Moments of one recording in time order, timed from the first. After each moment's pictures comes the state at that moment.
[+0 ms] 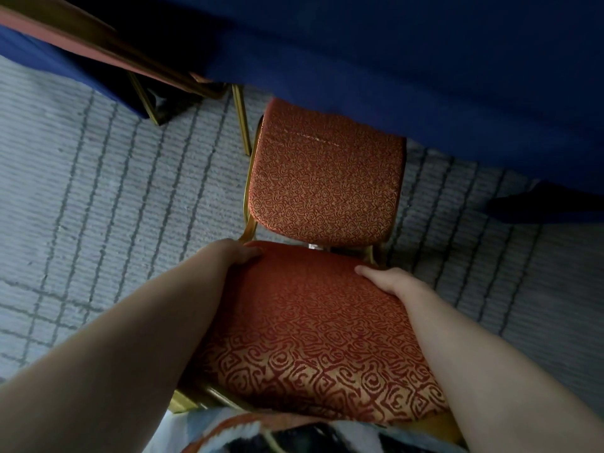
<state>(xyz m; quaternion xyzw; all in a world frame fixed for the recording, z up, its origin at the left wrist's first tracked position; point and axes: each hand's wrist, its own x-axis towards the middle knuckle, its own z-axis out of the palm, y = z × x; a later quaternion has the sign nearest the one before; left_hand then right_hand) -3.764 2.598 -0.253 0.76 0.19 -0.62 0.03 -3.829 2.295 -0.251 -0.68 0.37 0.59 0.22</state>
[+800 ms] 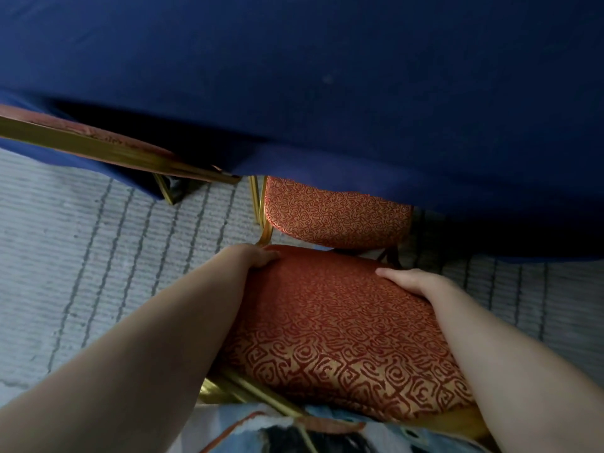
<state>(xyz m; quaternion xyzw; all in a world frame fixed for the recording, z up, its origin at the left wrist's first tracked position) -3.614 2.626 -0.223 0.80 0.11 -0.59 0.04 -3.702 2.328 -0.233 -0.69 0.40 0.55 0.27</state>
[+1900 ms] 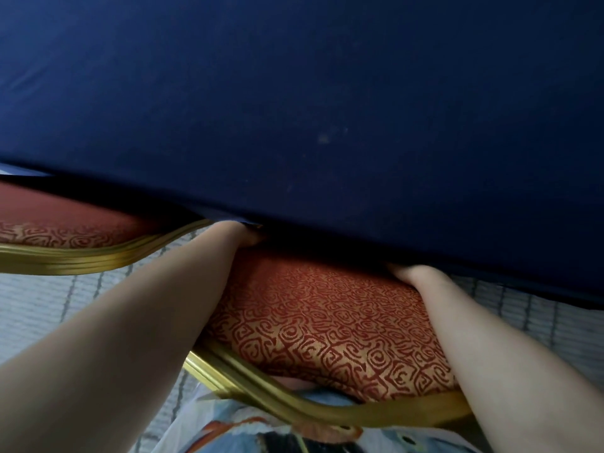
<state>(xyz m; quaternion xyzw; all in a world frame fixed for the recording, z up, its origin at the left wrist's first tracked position) -3.439 2.588 -0.235 0.83 0.05 -0.55 0.04 -3.541 2.301 -0.275 -0.76 0.32 0.48 0.28</state>
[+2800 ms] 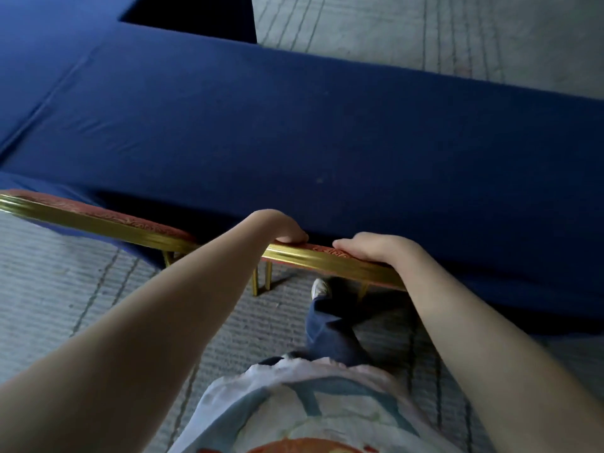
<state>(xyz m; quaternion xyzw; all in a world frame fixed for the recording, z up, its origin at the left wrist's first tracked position) -3.493 2.544 -0.068 0.87 -0.05 -0.48 0.02 -3.543 2.381 -0.081 -0.84 0.16 0.45 0.24</state>
